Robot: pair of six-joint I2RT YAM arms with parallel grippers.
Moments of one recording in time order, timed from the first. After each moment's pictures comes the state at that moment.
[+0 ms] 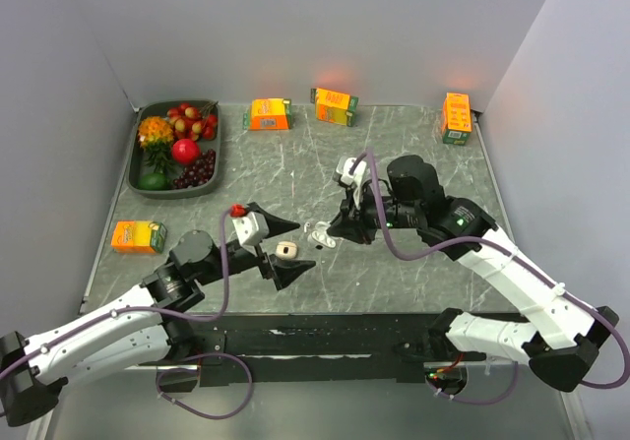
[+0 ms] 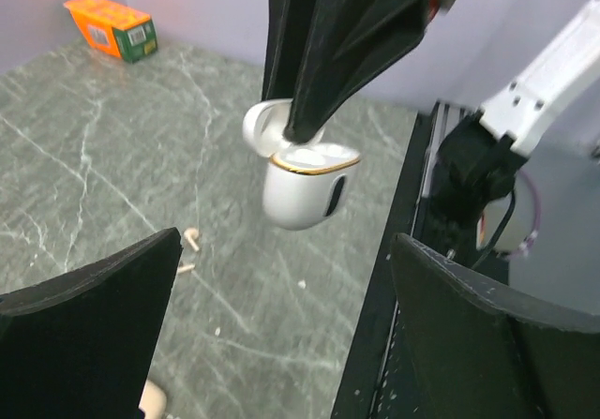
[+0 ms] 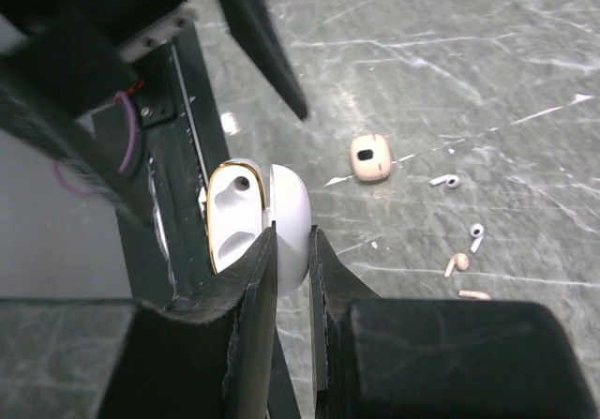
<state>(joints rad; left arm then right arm) -0.94 0.71 0.53 0.27 0.26 -0.14 0.75 1.06 1.22 -0.66 -0.49 -0.13</state>
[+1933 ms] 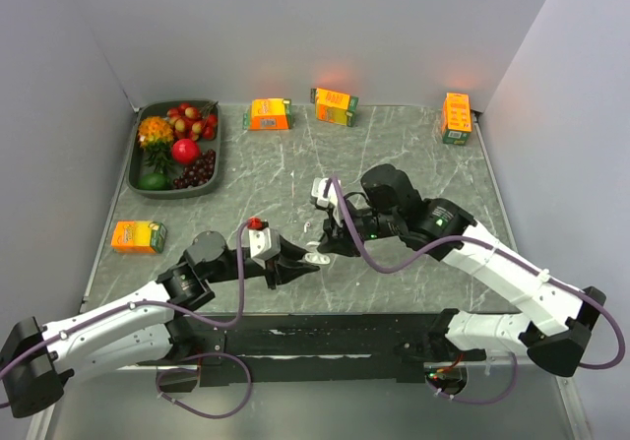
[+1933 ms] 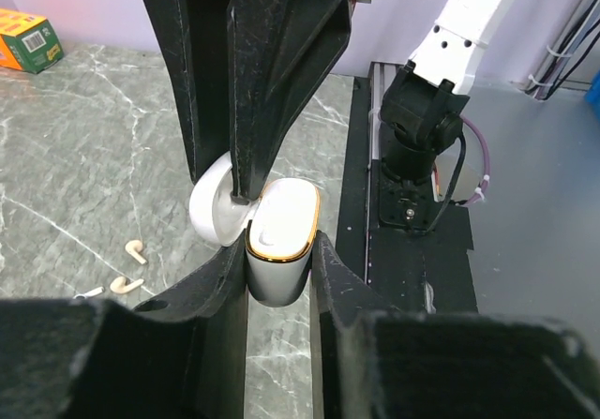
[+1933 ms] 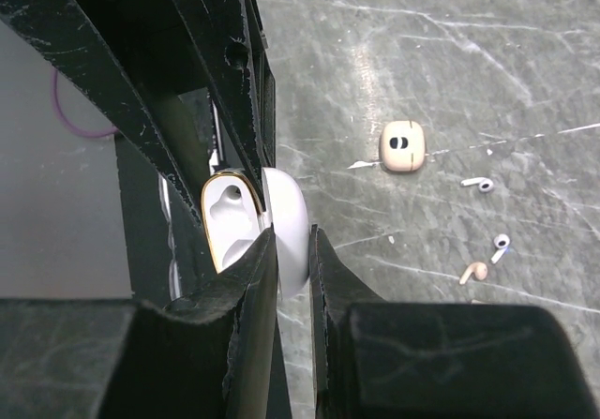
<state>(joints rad) -0.93 0.81 0.47 0.40 0.49 -0.07 0.88 1.13 1.22 -0.71 -0.47 -0.23</state>
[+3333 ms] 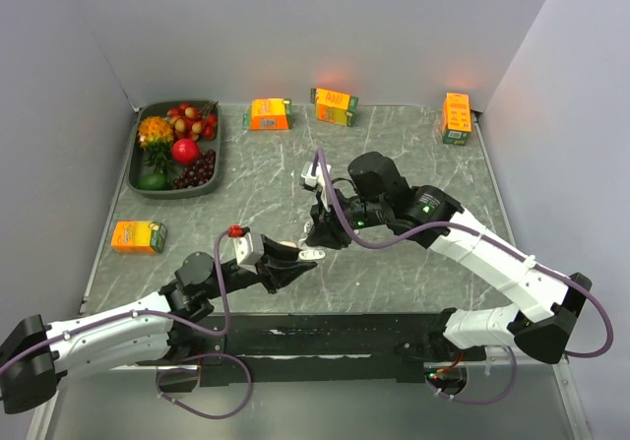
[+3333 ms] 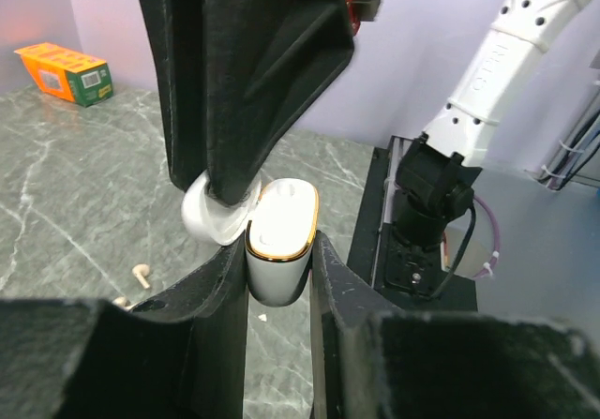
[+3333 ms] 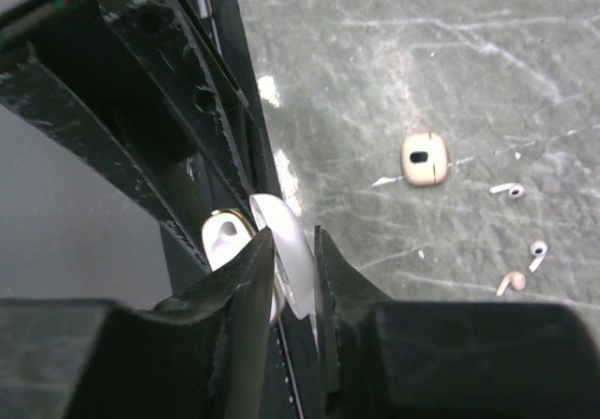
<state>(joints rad) -1.01 0.76 0.30 0.70 0.25 -0.19 0.88 1.24 1.34 -0.71 -0.47 -0.08</state>
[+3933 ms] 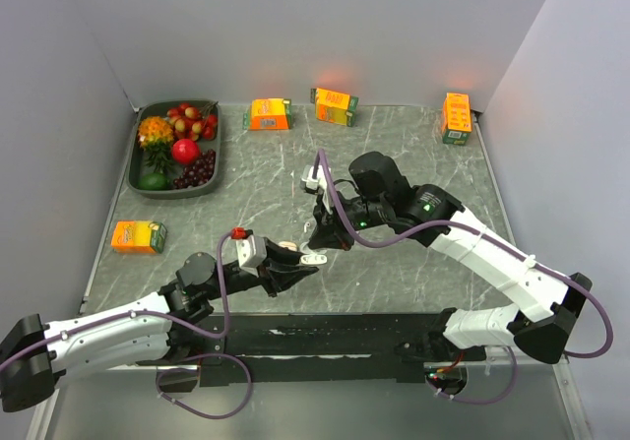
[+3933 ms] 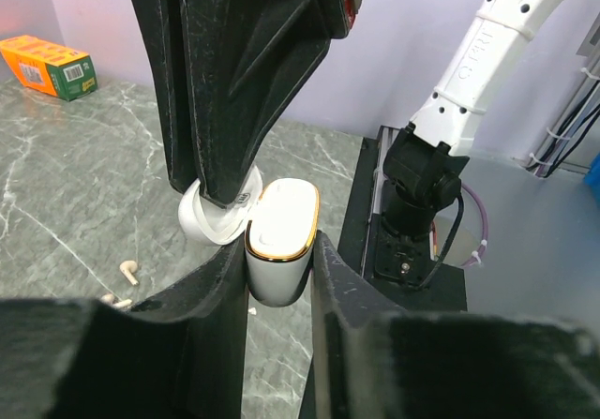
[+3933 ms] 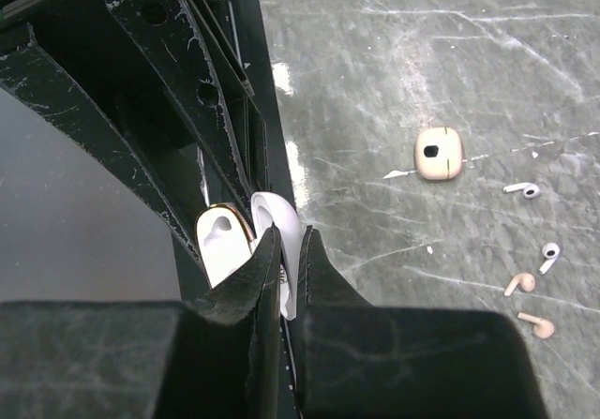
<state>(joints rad) -1.04 0.75 0.31 0.66 0.26 -0.18 0.87 1.24 1.34 -0.75 -0.53 -0.12</state>
